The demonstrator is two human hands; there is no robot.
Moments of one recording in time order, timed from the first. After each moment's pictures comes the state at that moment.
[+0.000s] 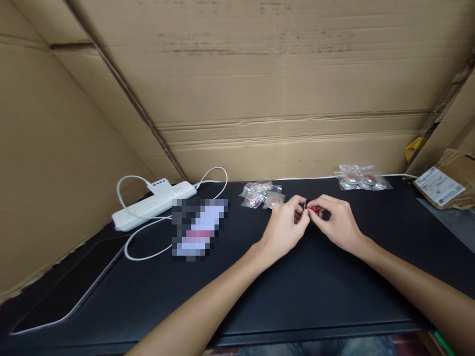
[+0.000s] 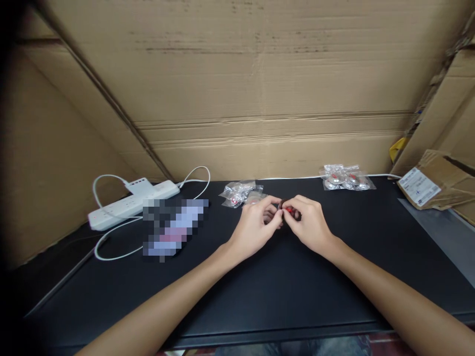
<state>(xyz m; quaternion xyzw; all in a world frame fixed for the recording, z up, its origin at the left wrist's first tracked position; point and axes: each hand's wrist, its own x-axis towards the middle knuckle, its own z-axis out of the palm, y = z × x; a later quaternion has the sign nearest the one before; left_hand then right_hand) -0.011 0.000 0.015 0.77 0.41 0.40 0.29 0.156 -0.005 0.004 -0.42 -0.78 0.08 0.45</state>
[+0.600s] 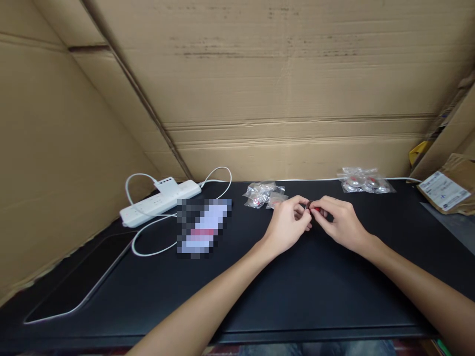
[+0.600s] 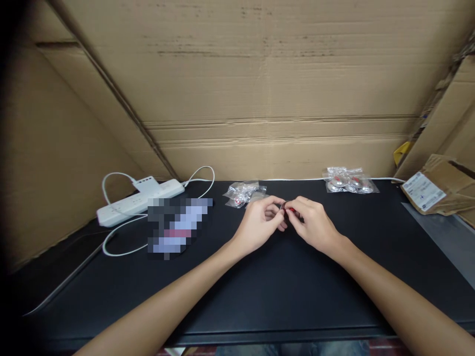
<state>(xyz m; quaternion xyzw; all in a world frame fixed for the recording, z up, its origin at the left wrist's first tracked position) -0.010 0.007 0.008 0.69 0.39 0.42 0.44 0.166 0.002 0.002 -0.38 -0.83 0.05 0.40</state>
